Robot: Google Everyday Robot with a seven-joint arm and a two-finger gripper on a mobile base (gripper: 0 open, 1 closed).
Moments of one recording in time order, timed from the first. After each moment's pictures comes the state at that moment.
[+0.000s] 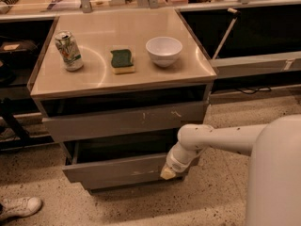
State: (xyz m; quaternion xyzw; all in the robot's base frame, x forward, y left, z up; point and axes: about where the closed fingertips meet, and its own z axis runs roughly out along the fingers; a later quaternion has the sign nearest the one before) arm 0.508 -0.072 0.432 -0.56 0.81 0.17 0.09
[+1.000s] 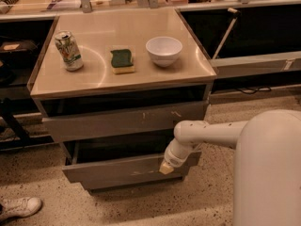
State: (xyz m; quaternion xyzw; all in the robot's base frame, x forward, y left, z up) arm 0.537 -0.065 0.421 -0.57 0.80 0.16 0.09
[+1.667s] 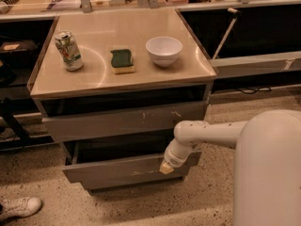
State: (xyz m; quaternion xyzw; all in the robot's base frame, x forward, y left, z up) arm 0.537 -0.065 0.421 -0.57 0.80 0.16 0.09
